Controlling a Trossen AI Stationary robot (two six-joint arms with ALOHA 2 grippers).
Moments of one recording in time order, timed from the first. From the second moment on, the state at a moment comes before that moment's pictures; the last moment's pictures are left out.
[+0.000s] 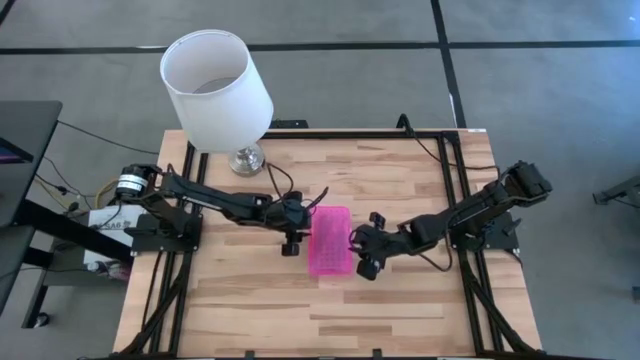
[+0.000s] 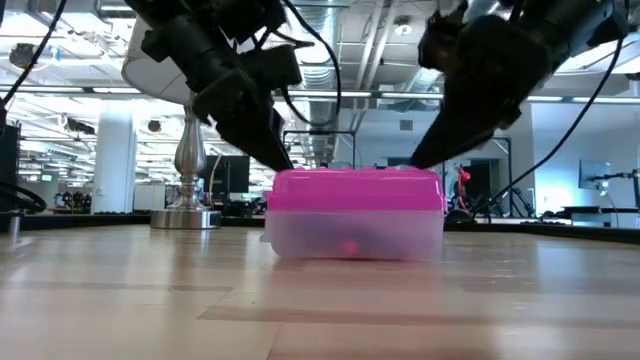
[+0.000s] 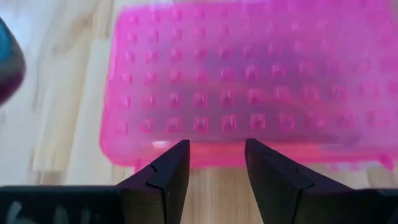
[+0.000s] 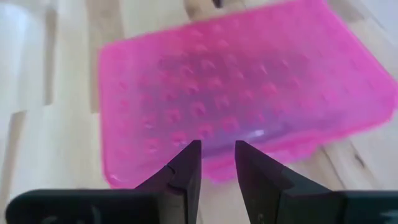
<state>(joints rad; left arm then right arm) -0.05 1.62 0.90 -0.12 -0.09 0.04 0.35 1.53 0.77 -0.08 0.34 0.45</state>
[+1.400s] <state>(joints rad) -0.05 1.60 0.90 -0.12 -0.01 0.00 0.23 1.71 0.77 0.17 0.13 0.36</state>
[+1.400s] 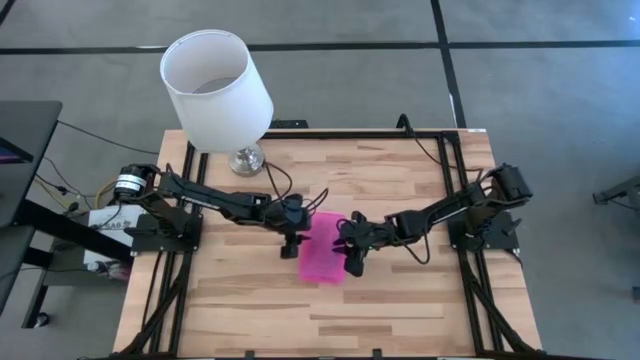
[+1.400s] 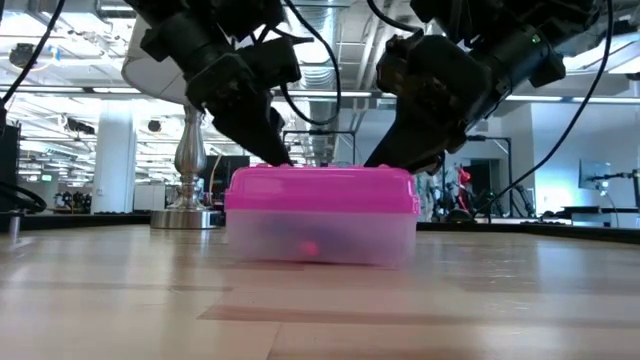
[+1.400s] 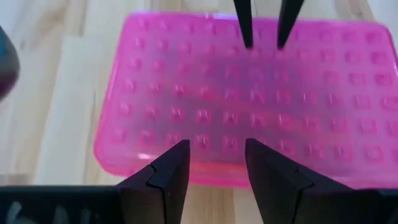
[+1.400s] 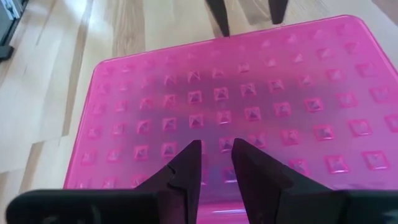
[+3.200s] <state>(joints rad) -0.05 1.72 0.90 0.02 0.02 -0.02 0.13 1.66 0.77 0.10 0.11 0.34</state>
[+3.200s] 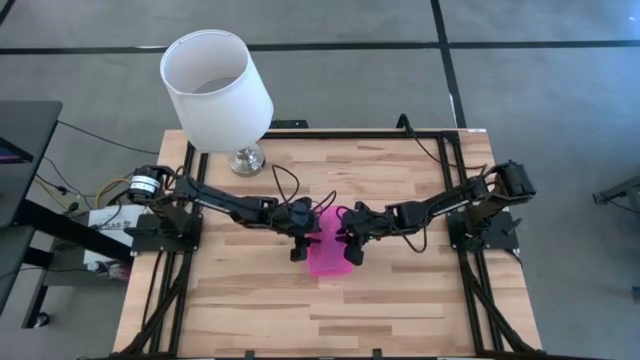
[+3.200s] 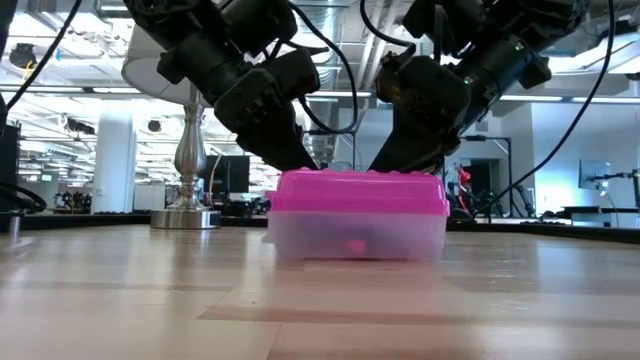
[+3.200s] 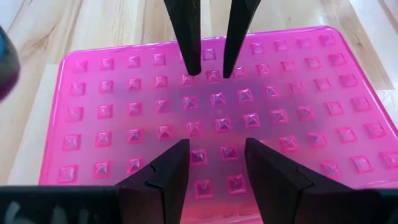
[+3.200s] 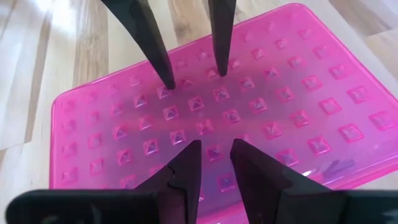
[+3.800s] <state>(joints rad) -0.02 1.72 0.90 0.00 -0.03 -0.02 0.13 1.66 0.77 0.10 0.12 0.34</state>
